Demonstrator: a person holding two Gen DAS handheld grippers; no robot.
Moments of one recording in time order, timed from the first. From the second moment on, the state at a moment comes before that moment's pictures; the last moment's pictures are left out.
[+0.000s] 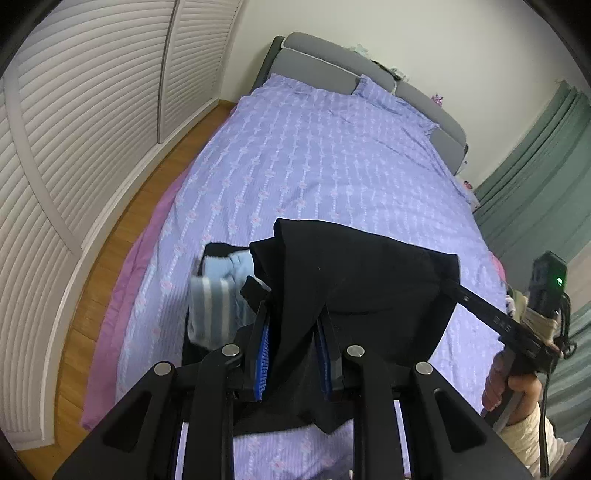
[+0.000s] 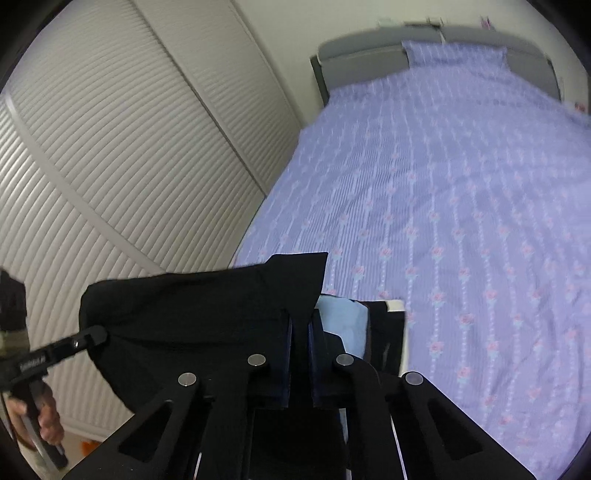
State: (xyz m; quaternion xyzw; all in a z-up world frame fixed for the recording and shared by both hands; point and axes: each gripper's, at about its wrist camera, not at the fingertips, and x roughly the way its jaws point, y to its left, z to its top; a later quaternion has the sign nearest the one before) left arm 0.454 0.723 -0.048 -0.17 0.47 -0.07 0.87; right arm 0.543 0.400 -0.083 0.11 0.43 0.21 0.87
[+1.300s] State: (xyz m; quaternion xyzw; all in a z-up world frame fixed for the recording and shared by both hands) left arm 0.555 0.738 -0.069 -0.16 0.50 -0.04 0.85; right arm 0.640 0.416 -0.096 0.10 0.52 0.14 0.84
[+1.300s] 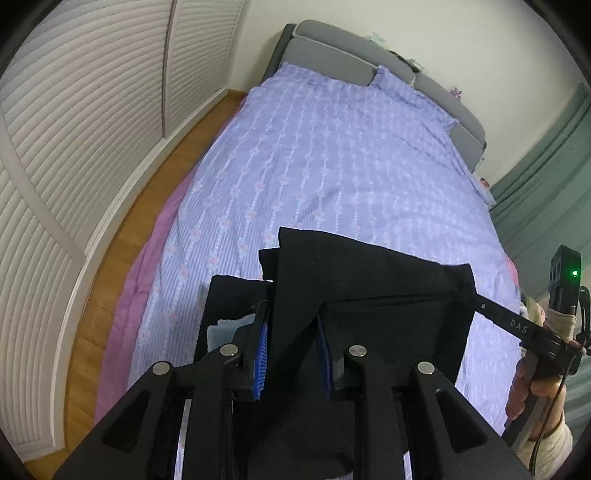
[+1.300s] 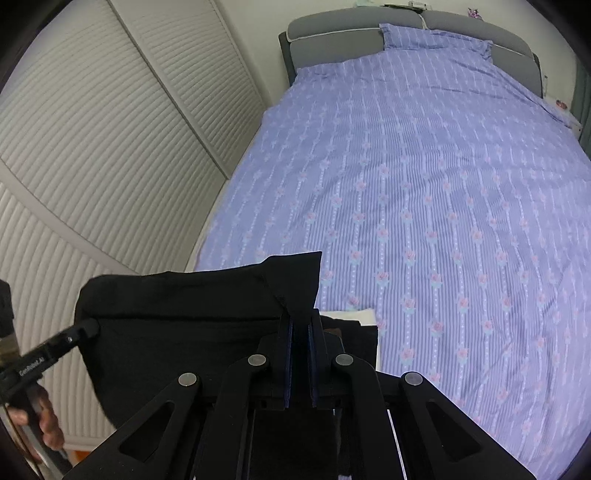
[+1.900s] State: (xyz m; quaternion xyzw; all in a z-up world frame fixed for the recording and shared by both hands) left arm 0.566 0.739 -0.075 -0.02 0.49 0.10 0.86; right arm 0.677 0.423 -0.147 0.03 0.56 0.06 0.82
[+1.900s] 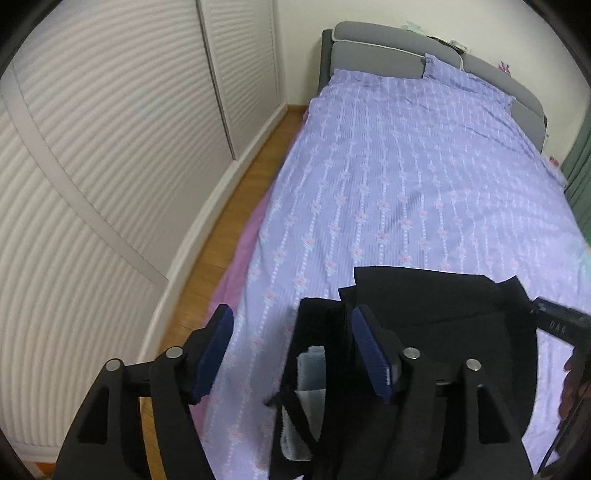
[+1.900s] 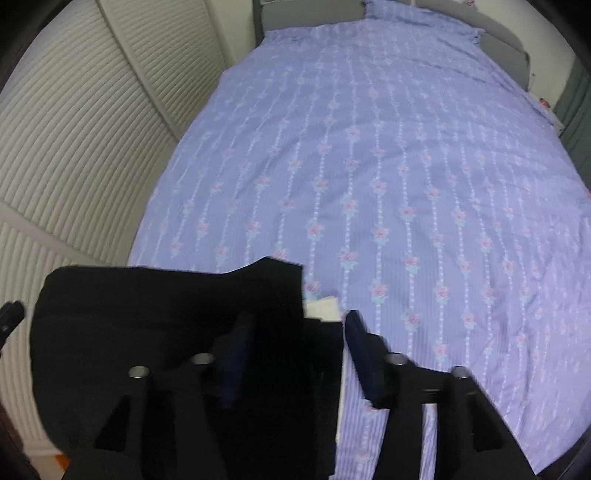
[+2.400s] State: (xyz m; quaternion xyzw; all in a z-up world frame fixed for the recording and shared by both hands) left arm 0.500 0.674 -0.015 0.02 0.41 0.03 0.91; right arm 0.562 0.357 -0.032 0.01 0.39 0.08 0.92
